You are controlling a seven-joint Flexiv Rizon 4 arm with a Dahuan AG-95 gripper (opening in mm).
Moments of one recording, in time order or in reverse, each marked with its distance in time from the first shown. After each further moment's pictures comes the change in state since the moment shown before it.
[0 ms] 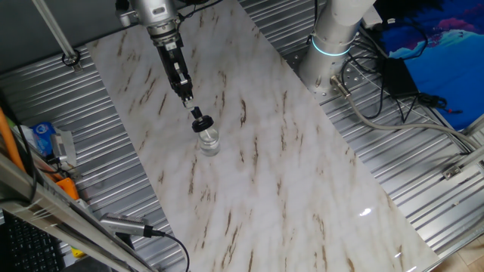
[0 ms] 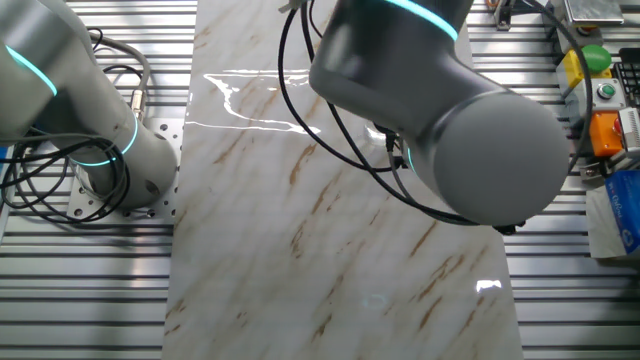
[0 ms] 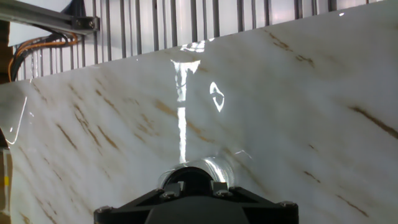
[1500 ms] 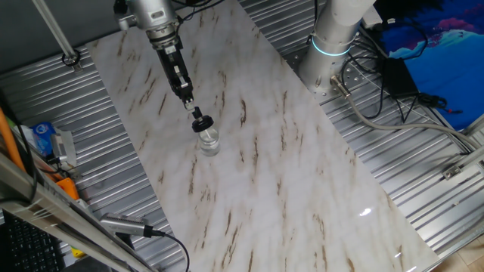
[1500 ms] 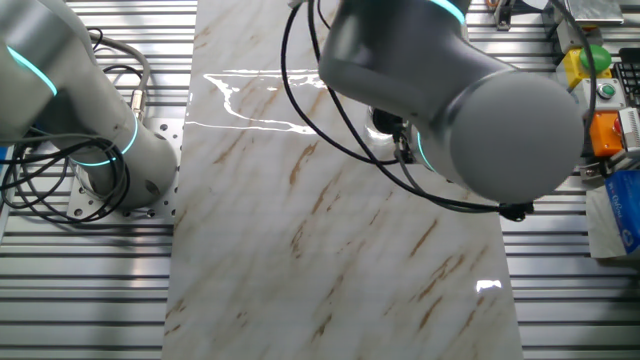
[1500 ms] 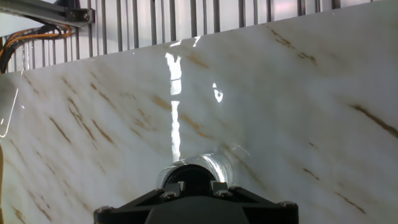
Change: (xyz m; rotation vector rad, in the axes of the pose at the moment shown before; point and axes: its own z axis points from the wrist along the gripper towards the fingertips) arm 0.002 0.001 0.000 0.033 0.036 -0.014
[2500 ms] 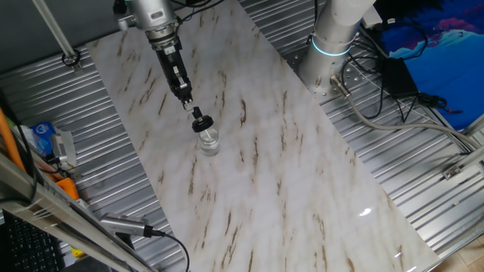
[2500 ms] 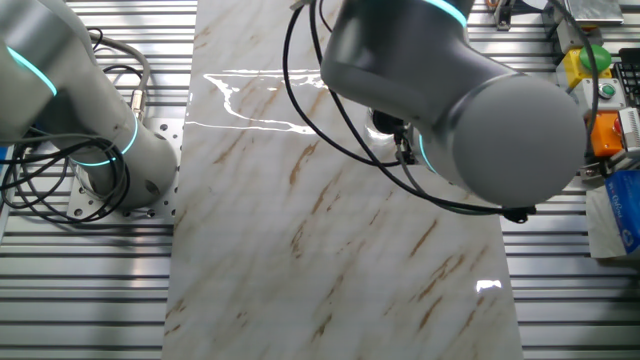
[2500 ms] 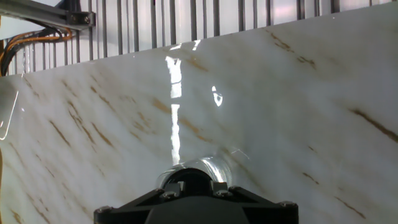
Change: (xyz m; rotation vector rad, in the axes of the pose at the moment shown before) arm -0.004 -0.001 0.002 0.000 -0.009 -0.018
